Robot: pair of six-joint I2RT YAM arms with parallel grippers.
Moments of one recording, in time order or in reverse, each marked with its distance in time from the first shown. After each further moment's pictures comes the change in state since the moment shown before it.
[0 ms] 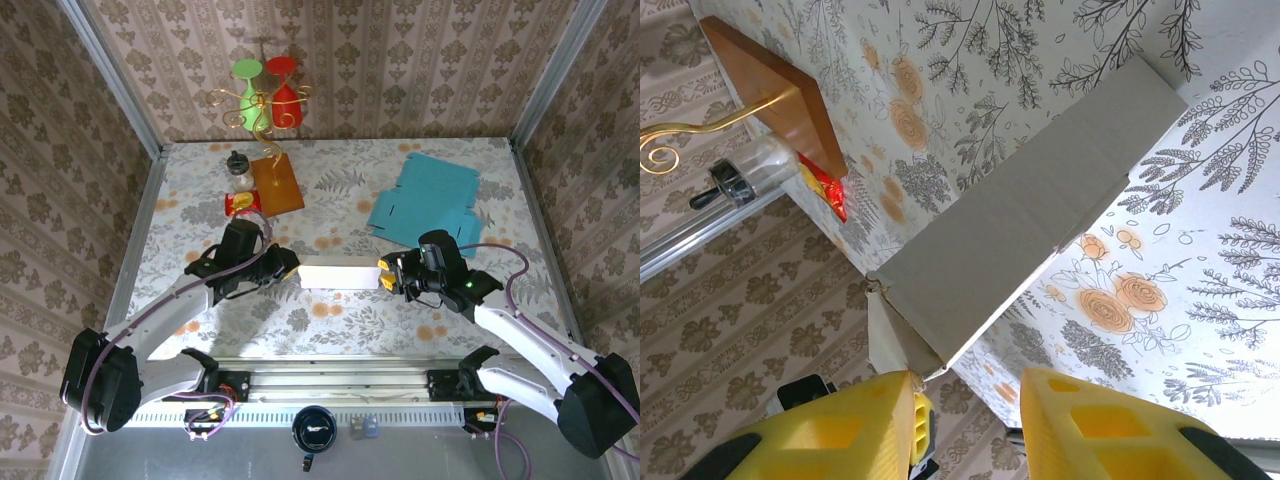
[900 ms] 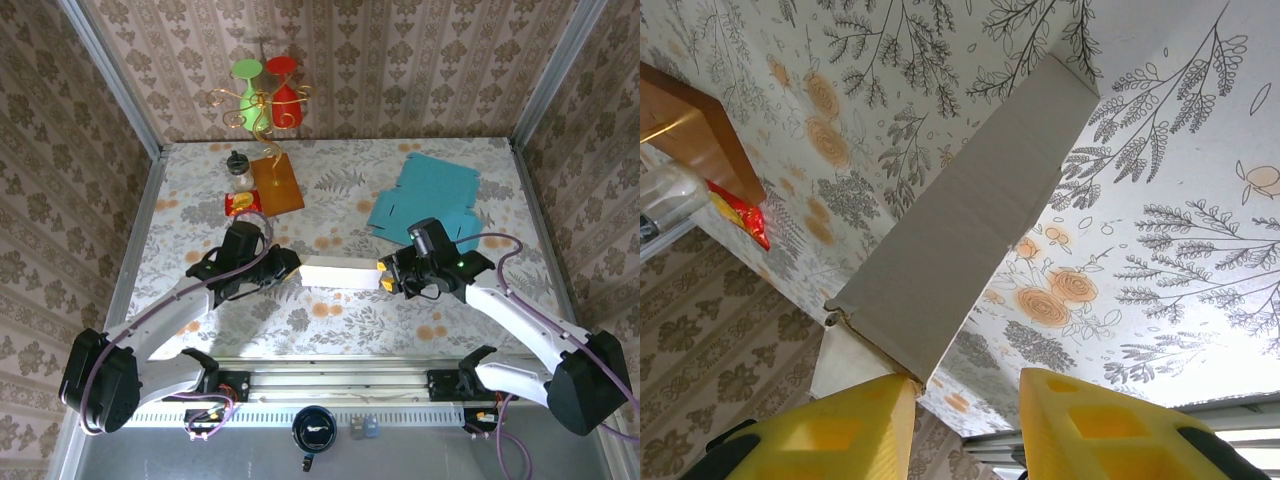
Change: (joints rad) left arm -0.019 -0.001 -0.026 0.054 -0.019 -0.002; right arm 0.004 0.148 0.168 -0.259 -0.004 -0.044
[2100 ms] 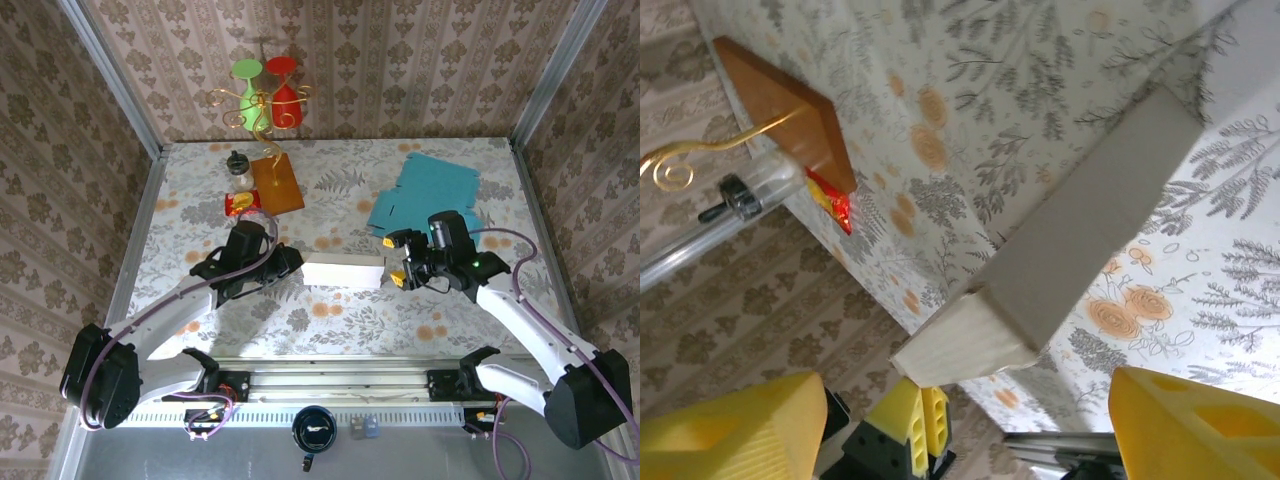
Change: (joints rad) left arm -0.036 0.014 0.007 0.034 -0.067 0.076; right arm -0.136 -0.079 -0.037 0.108 -0.085 -0.047
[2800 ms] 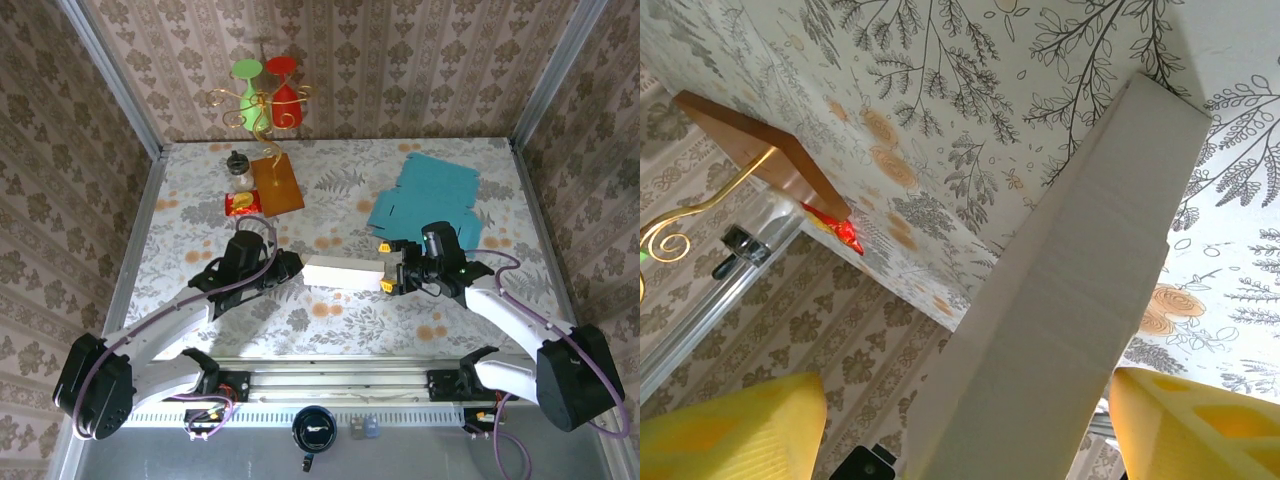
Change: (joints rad) left arm -0.031 -0.066 -0.090 0.104 -0.050 0.006; right arm -0.005 0.109 -0.144 0.283 -0.077 0.228
